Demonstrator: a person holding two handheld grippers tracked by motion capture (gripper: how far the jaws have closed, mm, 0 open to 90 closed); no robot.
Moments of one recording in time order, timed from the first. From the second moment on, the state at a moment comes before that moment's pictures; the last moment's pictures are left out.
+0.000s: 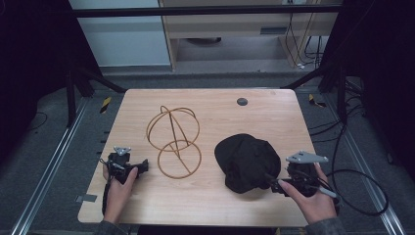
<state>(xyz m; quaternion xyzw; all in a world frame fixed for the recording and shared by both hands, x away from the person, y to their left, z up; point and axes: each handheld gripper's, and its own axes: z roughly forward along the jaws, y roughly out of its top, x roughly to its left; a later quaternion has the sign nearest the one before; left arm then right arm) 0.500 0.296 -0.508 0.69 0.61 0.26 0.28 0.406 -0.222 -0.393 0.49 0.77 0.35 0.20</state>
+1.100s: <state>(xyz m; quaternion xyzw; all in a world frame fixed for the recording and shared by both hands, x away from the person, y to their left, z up) 0.500 0.292 -0.508 0.69 0.61 0.26 0.29 0.478 -0.190 -0.408 0.49 0.81 0.29 0.12</state>
